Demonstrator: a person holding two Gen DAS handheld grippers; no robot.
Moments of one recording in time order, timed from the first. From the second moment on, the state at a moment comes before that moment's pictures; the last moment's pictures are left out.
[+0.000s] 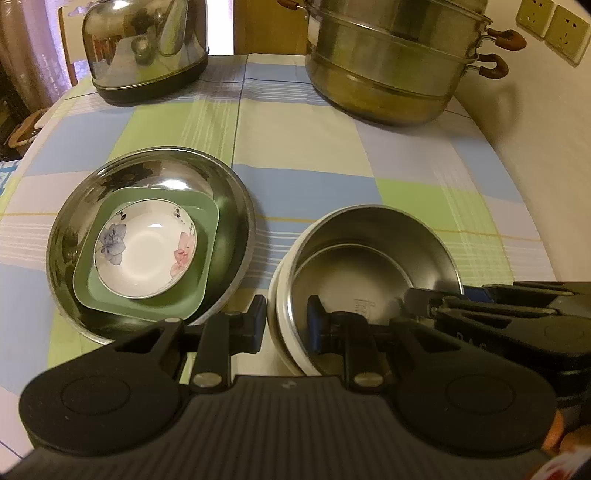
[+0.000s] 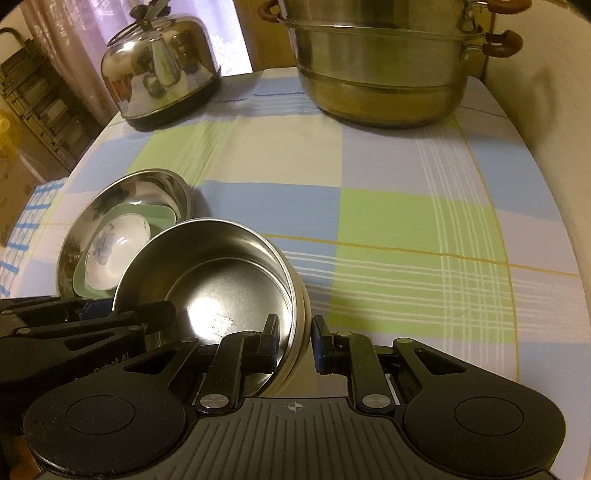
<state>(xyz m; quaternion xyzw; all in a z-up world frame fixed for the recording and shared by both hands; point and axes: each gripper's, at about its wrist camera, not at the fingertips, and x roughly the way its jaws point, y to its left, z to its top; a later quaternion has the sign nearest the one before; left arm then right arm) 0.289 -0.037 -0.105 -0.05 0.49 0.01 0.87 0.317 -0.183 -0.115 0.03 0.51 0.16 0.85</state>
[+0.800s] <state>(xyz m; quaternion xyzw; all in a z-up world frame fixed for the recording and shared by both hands) 0.185 0.030 -0.053 -0.03 0.46 -0.07 0.89 0.204 -0.190 -0.058 0.13 0.43 0.11 0.88</state>
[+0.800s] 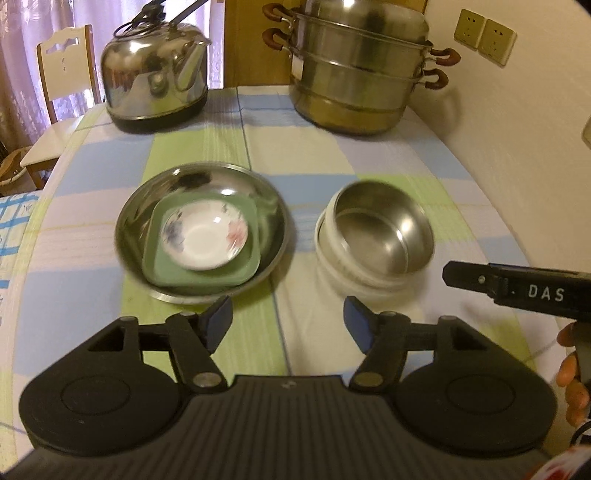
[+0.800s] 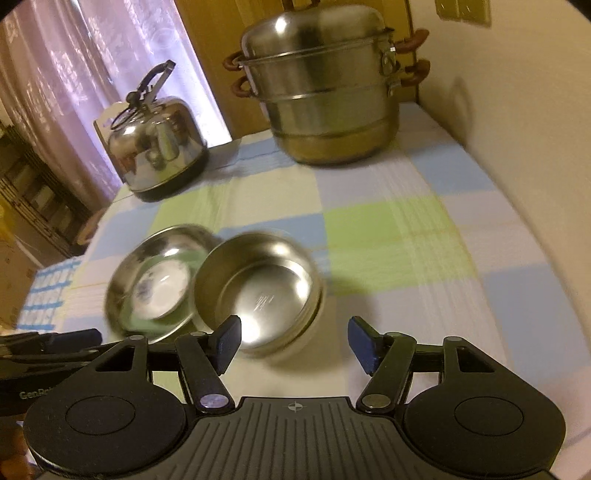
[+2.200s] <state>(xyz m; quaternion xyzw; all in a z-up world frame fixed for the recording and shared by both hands) 0.083 0.047 -0.041 -0.01 0.46 -0.02 0.89 0.109 -0.144 -0.063 0.04 0.48 0.14 0.86</state>
